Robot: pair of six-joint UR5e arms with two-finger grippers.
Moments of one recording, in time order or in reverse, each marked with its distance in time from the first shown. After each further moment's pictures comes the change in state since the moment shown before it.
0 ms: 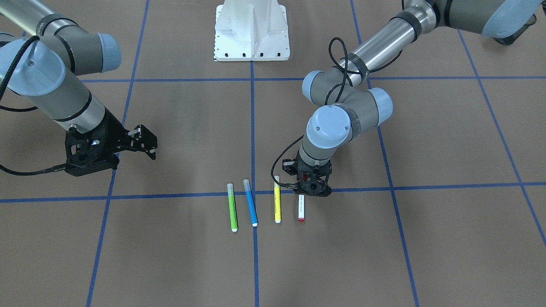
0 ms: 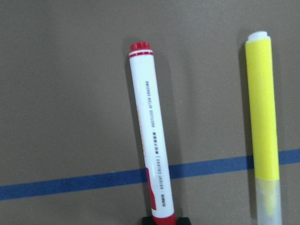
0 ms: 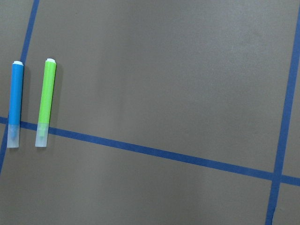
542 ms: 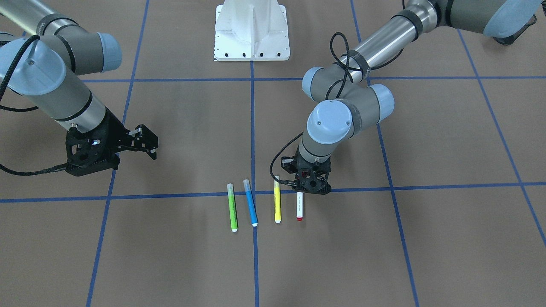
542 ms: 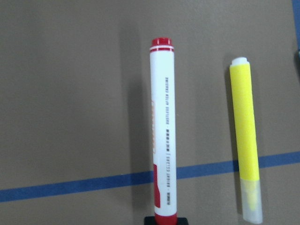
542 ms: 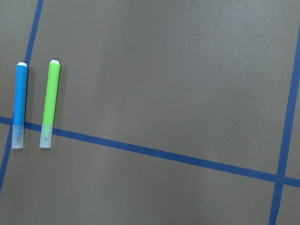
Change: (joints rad) left arm -0.056 0.029 -0.074 0.027 -0.010 -0.006; right arm -0.006 0.035 -0.010 -0.004 -0.001 0.002
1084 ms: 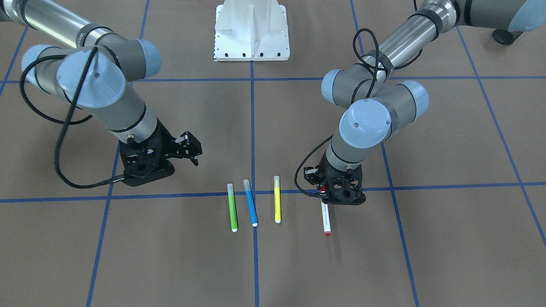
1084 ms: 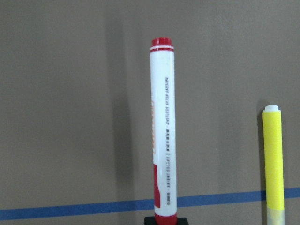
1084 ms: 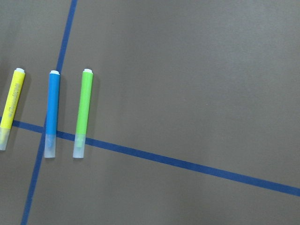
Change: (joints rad) left arm -0.053 0.008 -0.014 0.021 -0.005 -0.001; right arm -0.083 0.236 -0.208 -0.008 -0.054 0.043
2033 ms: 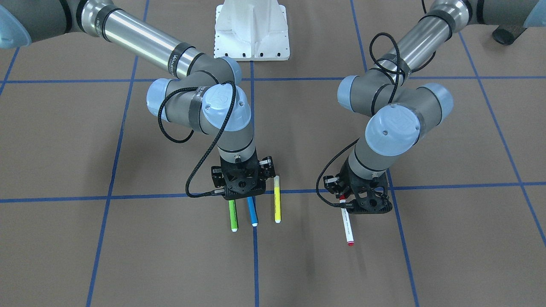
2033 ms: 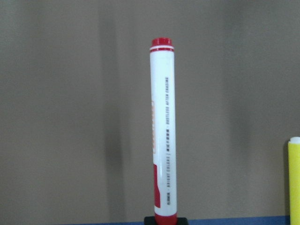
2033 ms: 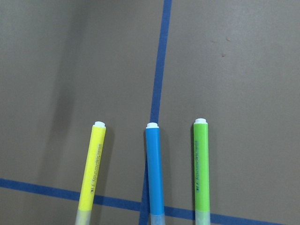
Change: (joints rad) left arm -0.051 0.030 0.002 -0.001 -0.009 0.012; right arm -0.148 0.249 -0.350 0.111 -0.201 0.175
